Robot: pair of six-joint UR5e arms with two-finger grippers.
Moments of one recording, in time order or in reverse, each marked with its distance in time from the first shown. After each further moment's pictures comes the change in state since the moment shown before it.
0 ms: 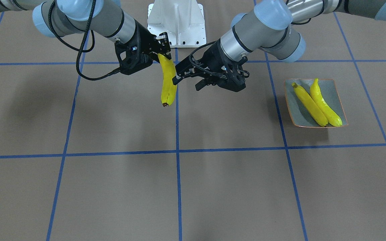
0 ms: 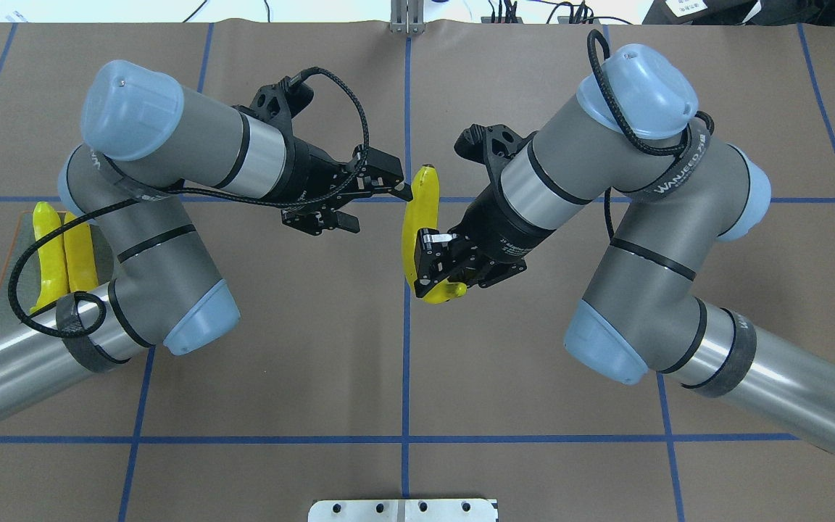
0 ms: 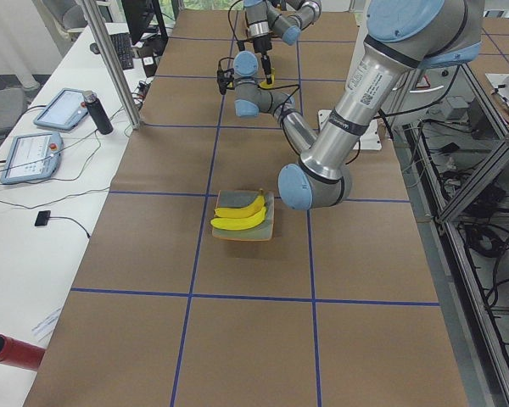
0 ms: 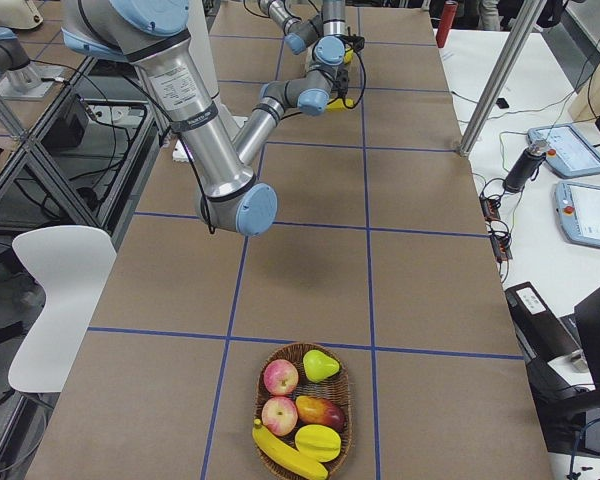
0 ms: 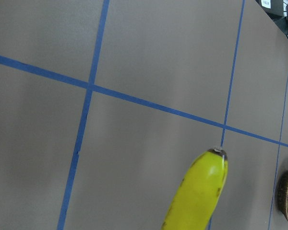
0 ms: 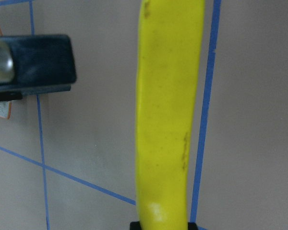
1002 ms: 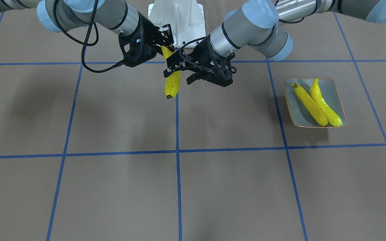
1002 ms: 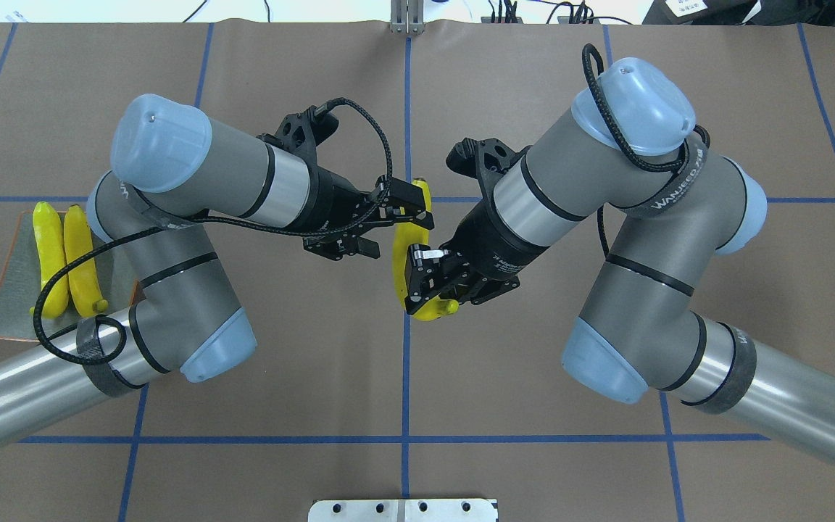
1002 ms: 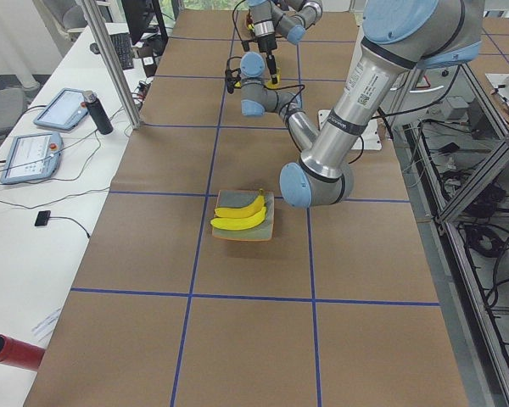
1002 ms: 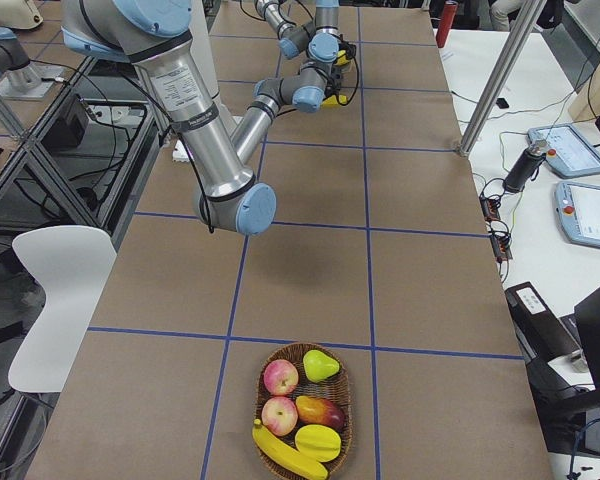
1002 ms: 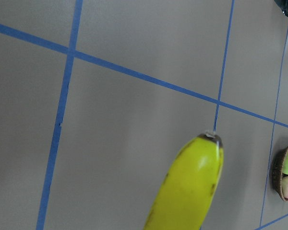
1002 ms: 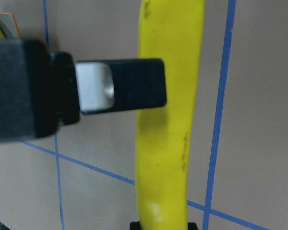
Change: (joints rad) left arm 0.064 -0.009 0.005 -0.022 0.027 -0.002; right arm -0.030 0.000 0.024 0.001 -0.003 0.029
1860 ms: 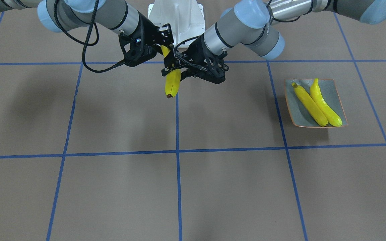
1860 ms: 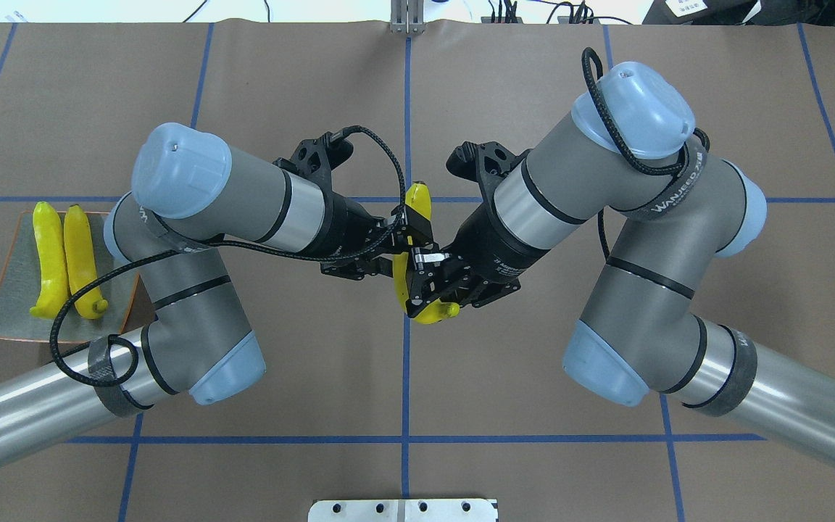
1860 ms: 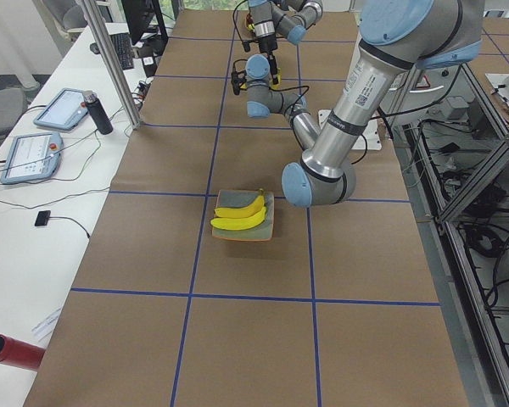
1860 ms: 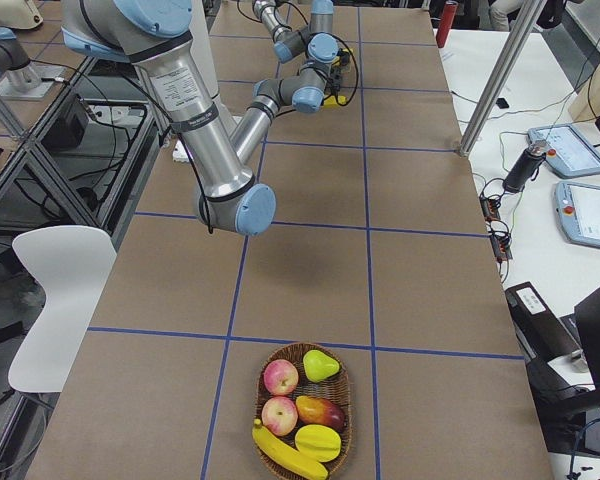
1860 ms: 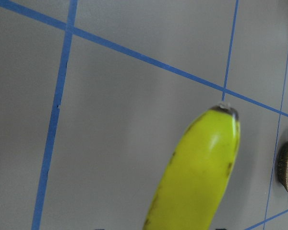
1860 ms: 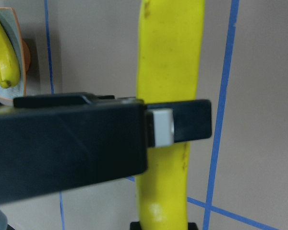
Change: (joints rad) left arm 0.041 0.001 0.002 -0.001 0.008 0.000; right arm -0.003 -0.008 0.000 0.008 0.001 -0.006
